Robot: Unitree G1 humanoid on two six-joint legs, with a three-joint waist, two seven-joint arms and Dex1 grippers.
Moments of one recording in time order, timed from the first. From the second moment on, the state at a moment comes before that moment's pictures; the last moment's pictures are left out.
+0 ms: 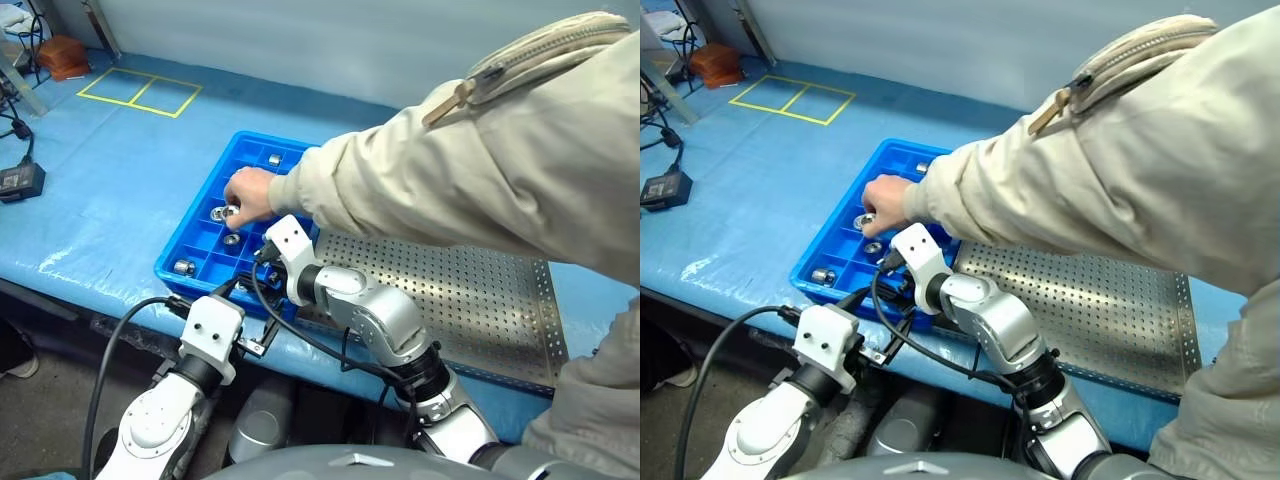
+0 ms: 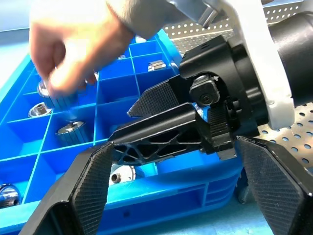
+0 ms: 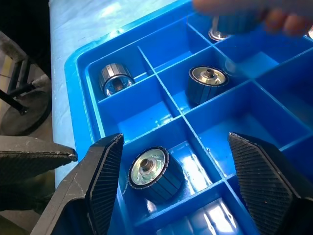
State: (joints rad) left arm 0.50 0.32 -0.18 -0.91 -0.05 0.49 -0.24; right arm -0.43 0.05 0.43 -0.21 0.24 0.95 0.30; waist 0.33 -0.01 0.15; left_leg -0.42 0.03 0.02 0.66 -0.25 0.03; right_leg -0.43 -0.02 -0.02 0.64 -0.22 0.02
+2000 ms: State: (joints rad) left arm 0.46 0.32 -0.19 -0.90 -0.05 0.50 -0.25; right arm -0.43 0.04 0.43 -0.22 0.23 0.95 0.30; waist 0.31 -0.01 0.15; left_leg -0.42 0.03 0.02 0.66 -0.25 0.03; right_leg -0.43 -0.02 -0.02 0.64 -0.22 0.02
